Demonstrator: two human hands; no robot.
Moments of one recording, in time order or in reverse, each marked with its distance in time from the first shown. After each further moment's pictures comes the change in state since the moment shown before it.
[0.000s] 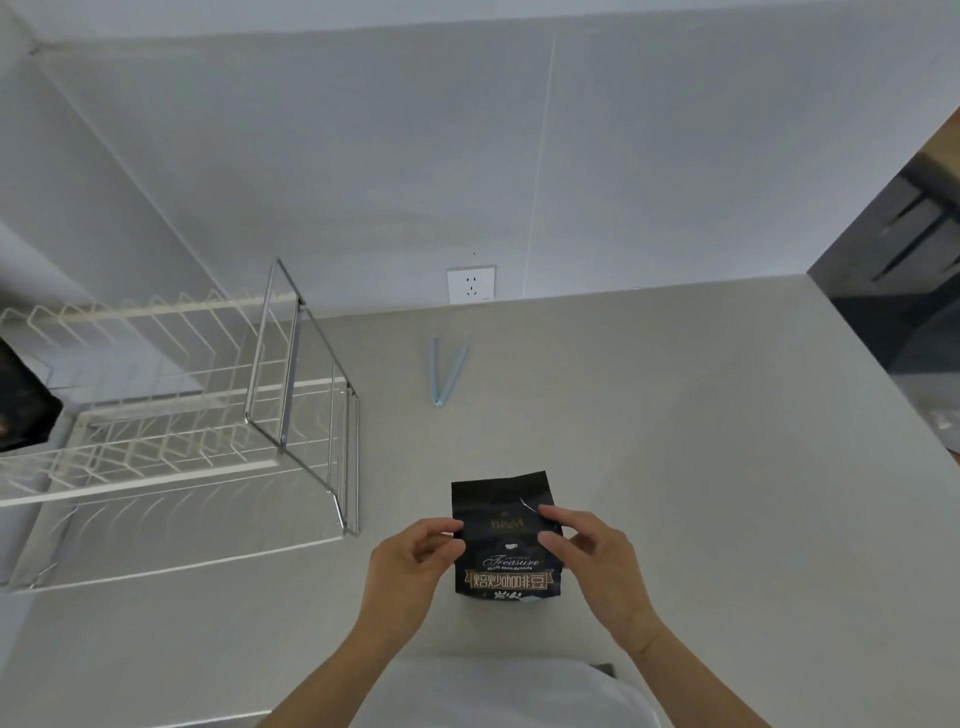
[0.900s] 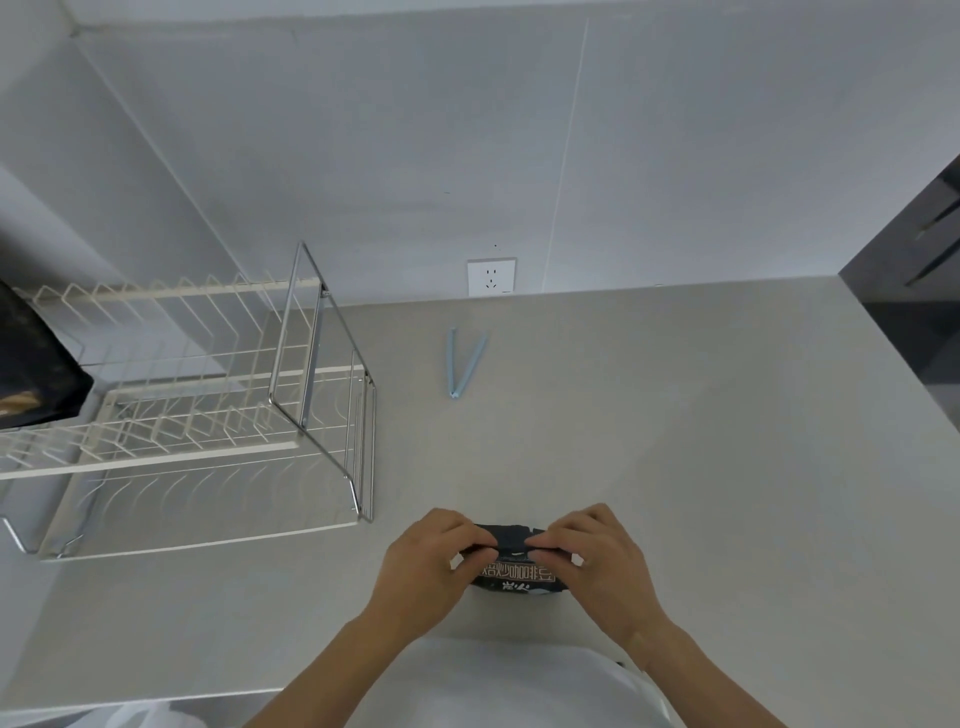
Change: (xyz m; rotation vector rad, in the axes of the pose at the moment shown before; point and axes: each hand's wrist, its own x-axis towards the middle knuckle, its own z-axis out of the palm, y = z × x) left_hand -0.007 0.009 -0.002 0.576 -0.036 0.560; right_hand -0.013 -0.022 0.006 -0.631 -0.022 -0.450
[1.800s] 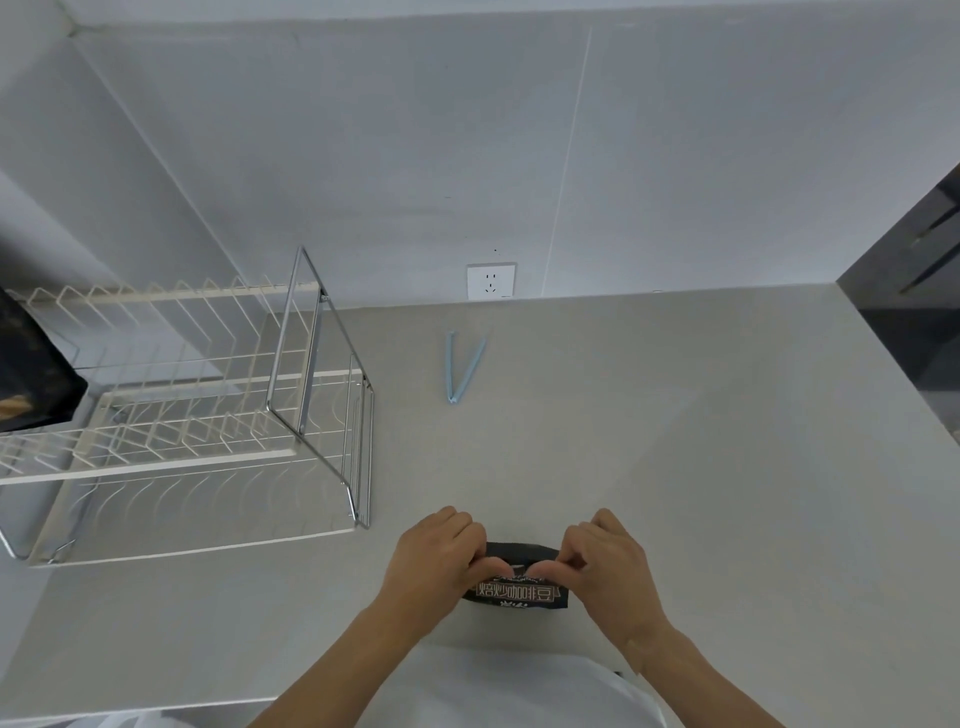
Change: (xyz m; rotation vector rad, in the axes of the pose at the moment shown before) left_hand 0.019 0.001 0.003 0.237 -0.020 0.194; right_hand 0.006 0.010 0.001 -0.095 0.020 0.033
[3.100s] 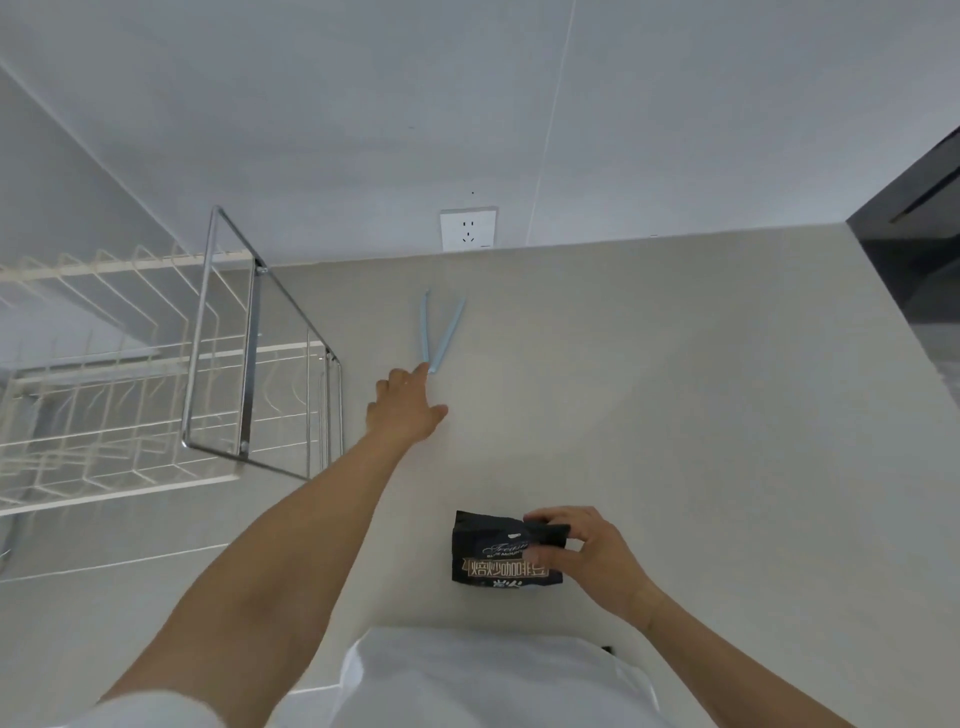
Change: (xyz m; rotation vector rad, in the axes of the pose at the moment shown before) left_hand 0.140 -0.123 0.055 -0.049 -0.440 -0.715; right_hand 0.015 0.034 0.022 0.581 -0.350 0.434
